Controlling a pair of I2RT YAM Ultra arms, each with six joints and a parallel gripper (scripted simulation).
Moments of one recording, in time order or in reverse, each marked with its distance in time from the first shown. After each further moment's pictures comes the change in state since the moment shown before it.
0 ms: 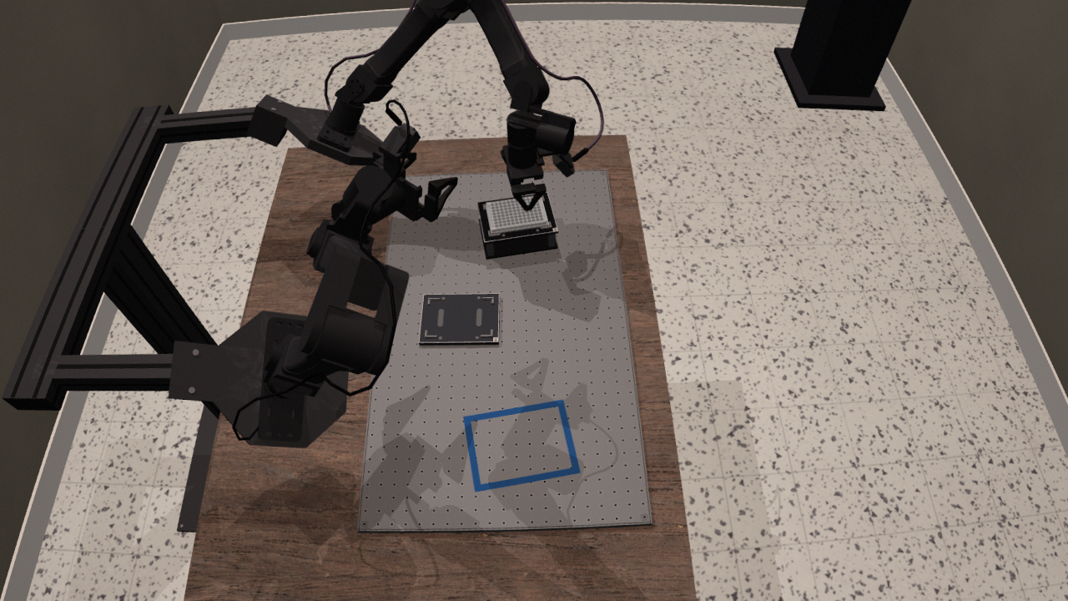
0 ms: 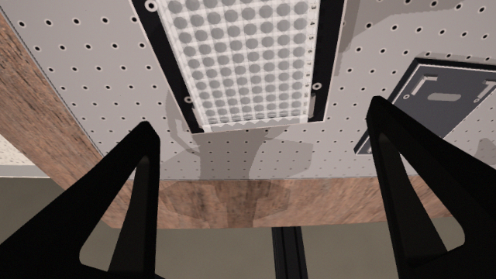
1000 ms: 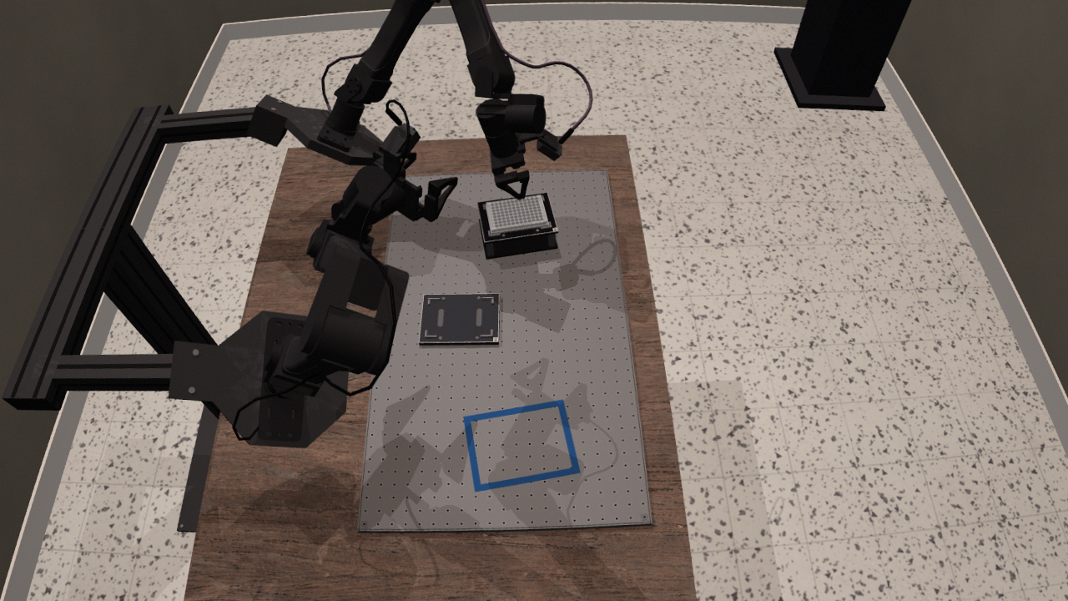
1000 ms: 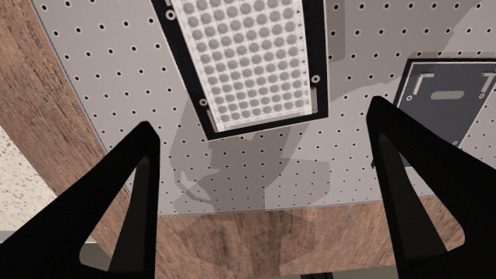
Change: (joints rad) left arm -0.108 -0.214 -0.307 0.311 -0.136 0.163; right arm 0.000 0.000 0.000 0.000 0.000 0.000
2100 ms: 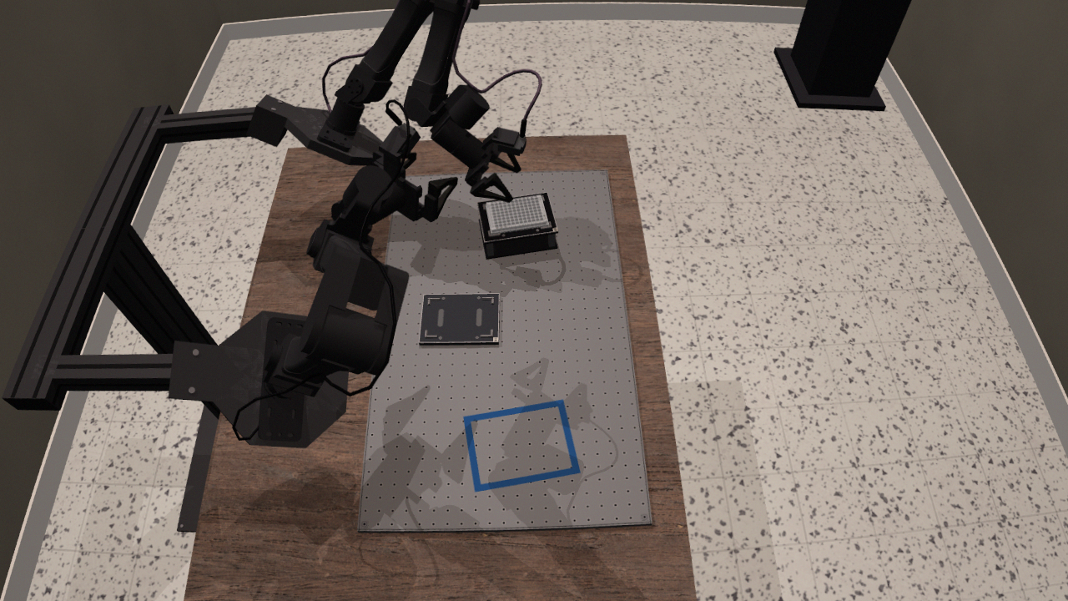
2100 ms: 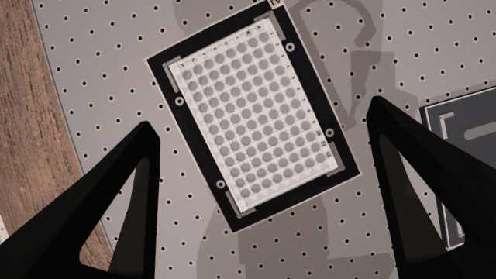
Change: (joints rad) left arm 0.077 0.035 -0.690 1.511 0.183 0.750; right arm 0.000 0.000 0.000 0.000 0.000 0.000
